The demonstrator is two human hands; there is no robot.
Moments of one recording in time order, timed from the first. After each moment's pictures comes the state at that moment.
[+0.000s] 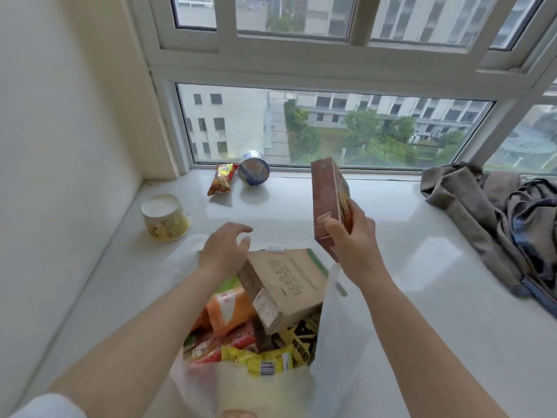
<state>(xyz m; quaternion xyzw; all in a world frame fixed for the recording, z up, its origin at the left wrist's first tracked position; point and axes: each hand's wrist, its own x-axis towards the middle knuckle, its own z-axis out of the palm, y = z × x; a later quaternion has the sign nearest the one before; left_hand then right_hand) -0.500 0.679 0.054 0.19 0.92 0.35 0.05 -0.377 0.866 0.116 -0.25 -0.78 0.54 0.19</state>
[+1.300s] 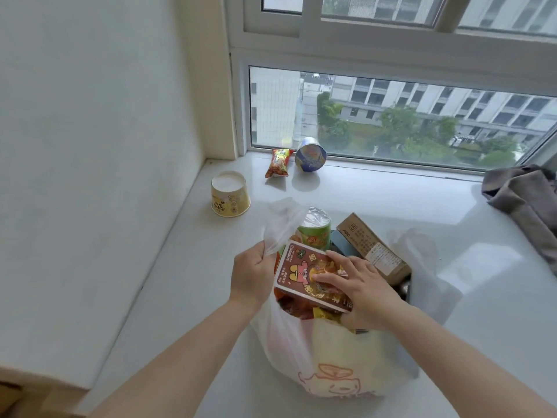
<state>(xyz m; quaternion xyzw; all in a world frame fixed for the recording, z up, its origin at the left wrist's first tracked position) -0.432 0.551 0.030 0.06 0.79 0.61 0.01 -0.362 0.771 0.019 0.09 -0.99 0.03 -0.11</state>
